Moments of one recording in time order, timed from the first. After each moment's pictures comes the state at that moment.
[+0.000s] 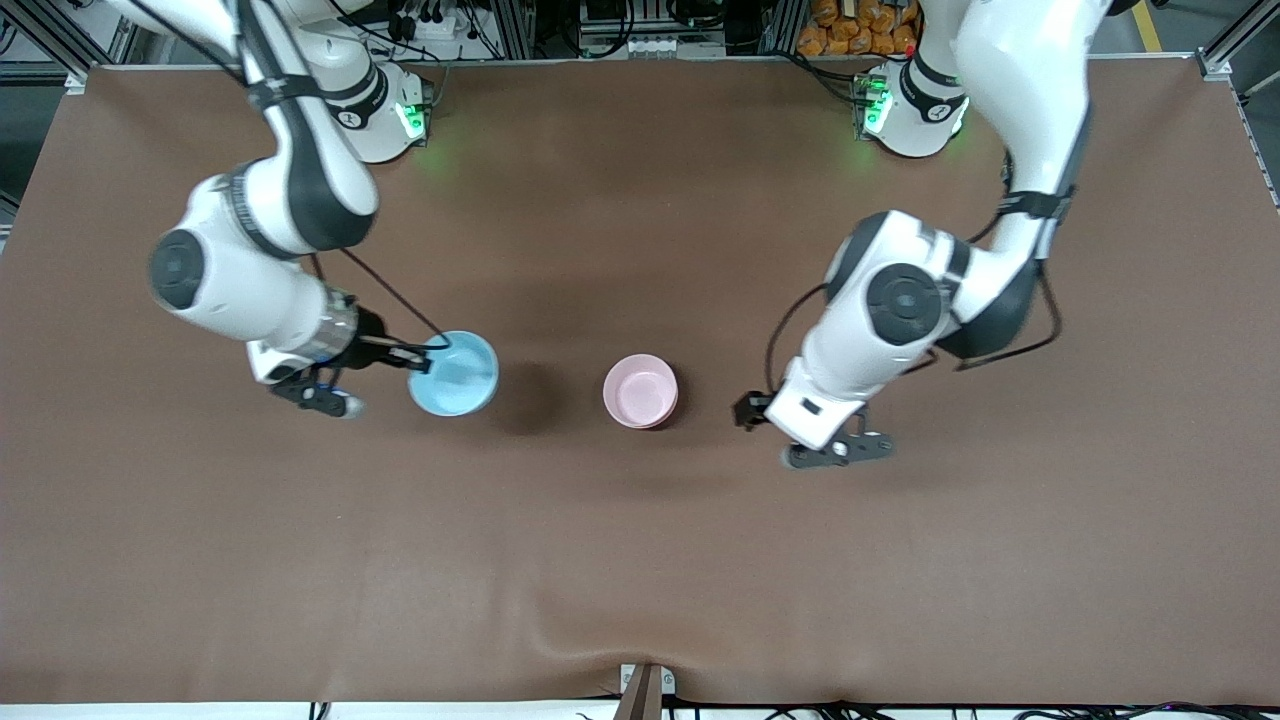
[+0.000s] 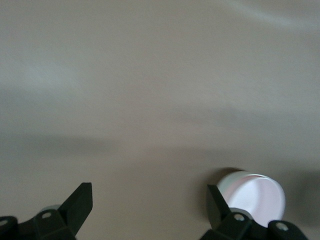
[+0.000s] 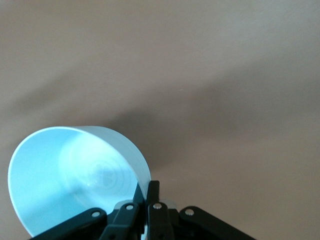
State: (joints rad) left arm -0.27 0.53 -0.19 -1.46 0.01 2.09 -0.51; right arm 0.34 0.23 -0.01 -1.94 0.36 2.19 0.50
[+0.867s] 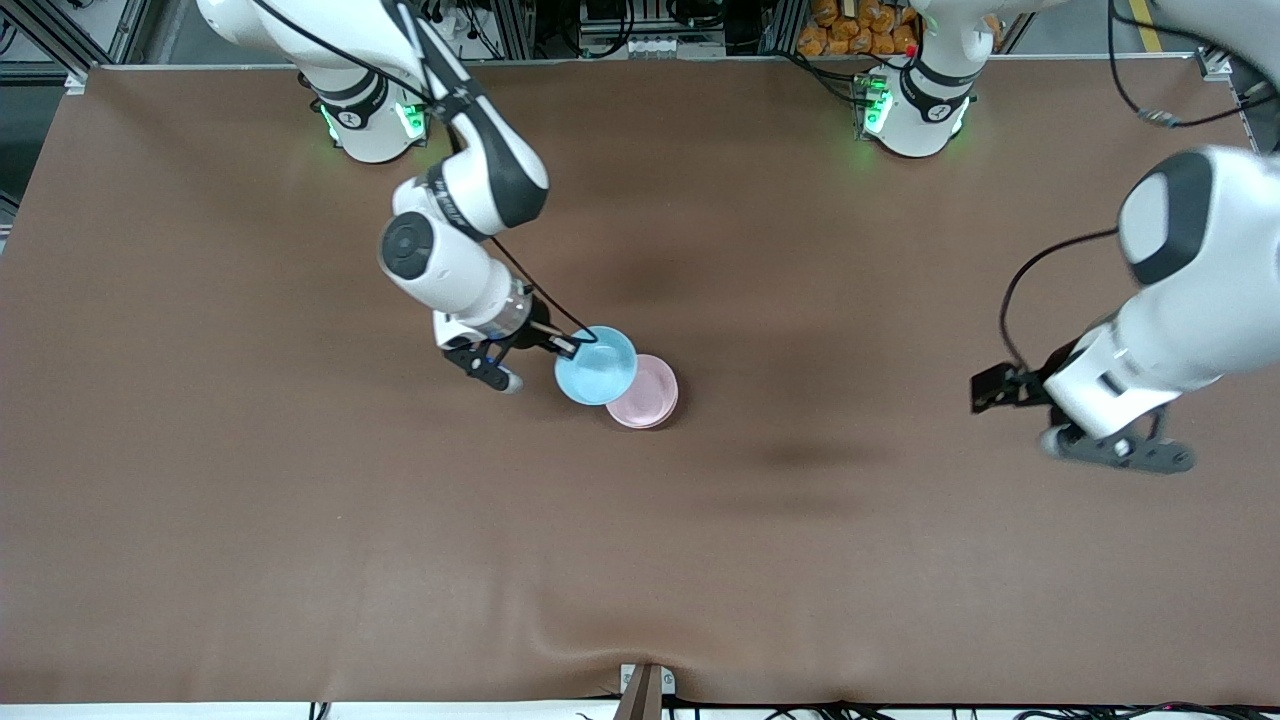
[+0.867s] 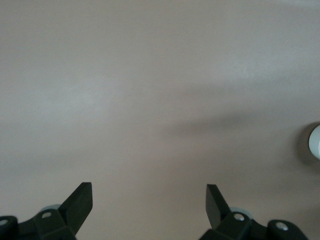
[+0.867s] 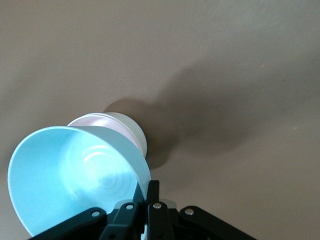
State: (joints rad) left arm 0.04 0.30 -0.19 -1.46 0.01 1.77 -0.01; right arm 0.64 0.41 -0.01 -1.93 0.49 2.50 0.84
